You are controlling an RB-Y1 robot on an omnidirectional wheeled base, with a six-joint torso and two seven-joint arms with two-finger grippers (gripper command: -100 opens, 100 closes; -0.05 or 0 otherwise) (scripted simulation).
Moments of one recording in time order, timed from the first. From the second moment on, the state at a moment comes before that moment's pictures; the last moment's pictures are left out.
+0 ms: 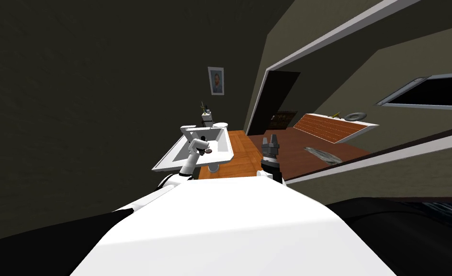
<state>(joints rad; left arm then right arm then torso) -0.42 0.20 -0.11 -1.55 -0.12 1.59 0.23 0.54 0.02 -0.06 -2.21 -0.05 -0.54 0.05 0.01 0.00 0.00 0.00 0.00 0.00</state>
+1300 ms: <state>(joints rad) -0.47 -0.04 -0.14 -1.38 -0.13 1.76 0.24 0.54 0.02 -0.06 -2.21 -0.05 -0.54 0.05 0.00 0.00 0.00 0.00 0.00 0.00</state>
